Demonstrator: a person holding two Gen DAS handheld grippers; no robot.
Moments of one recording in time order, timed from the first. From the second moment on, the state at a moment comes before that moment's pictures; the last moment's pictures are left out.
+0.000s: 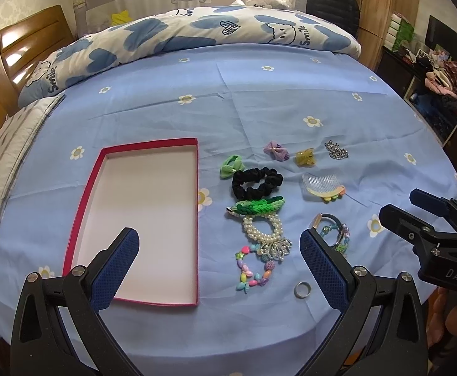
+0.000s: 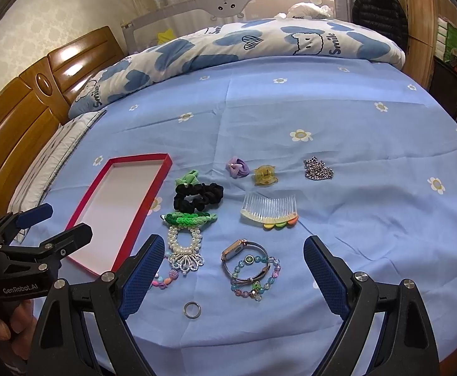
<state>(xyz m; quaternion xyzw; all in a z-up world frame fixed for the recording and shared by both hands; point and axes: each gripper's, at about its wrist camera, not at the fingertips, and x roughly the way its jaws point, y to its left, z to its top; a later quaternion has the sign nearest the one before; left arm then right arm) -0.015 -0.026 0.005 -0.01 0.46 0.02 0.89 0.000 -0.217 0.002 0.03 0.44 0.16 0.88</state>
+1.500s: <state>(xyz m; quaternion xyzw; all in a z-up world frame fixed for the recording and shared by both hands) -0.016 -0.033 0.010 0.00 0.45 0.01 0.89 -0.006 -0.217 0.006 0.04 0.44 0.17 0.88</state>
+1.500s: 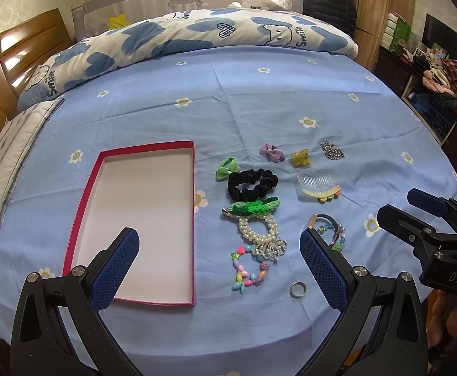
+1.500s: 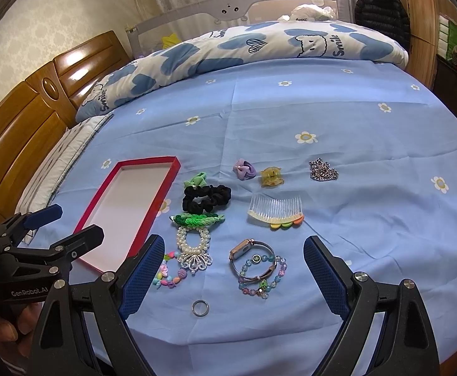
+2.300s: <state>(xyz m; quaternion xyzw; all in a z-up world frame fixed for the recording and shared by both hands) -0.010 -0.030 -0.003 -0.01 0.47 0.01 0.88 -0.001 -0.220 -0.003 0.06 0.44 0.17 0.88</state>
